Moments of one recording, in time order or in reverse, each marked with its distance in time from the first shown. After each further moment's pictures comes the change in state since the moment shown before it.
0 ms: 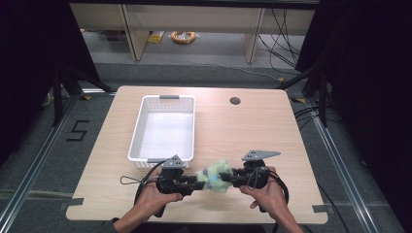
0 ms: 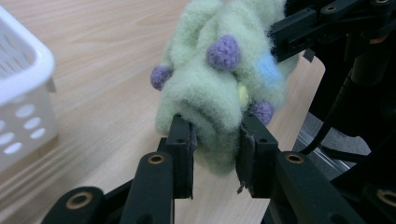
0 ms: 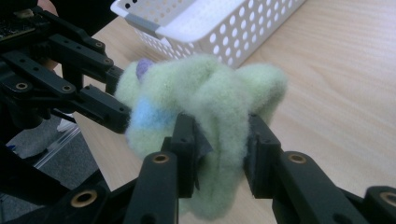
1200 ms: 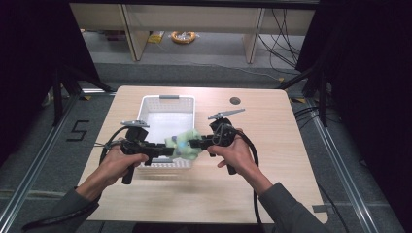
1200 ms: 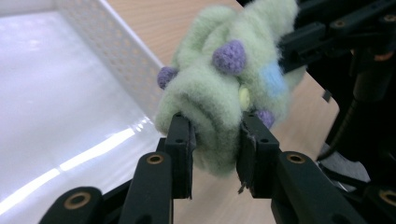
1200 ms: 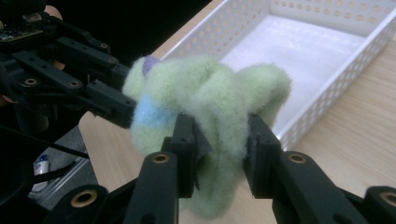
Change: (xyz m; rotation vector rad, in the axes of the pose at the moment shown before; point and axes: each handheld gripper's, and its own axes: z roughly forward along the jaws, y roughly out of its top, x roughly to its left) left arm 0.079 0.059 -0.082 -0.011 0.069 -0.121; right arm 0.016 0.118 0.055 0.029 0.065 0.021
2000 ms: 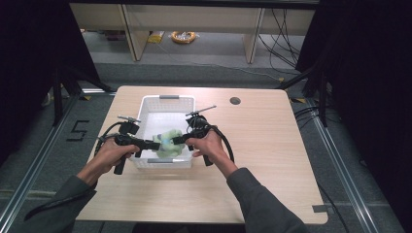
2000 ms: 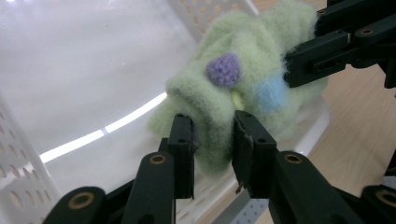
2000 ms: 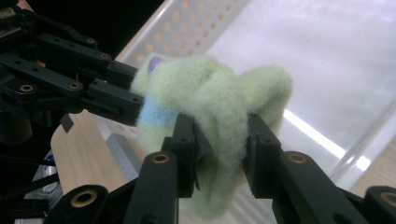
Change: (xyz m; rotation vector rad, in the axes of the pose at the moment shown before) left arm 0.074 -0.008 0.014 0.114 0.098 -0.097; right arm -0.024 0.019 0.094 0.103 0.003 0.103
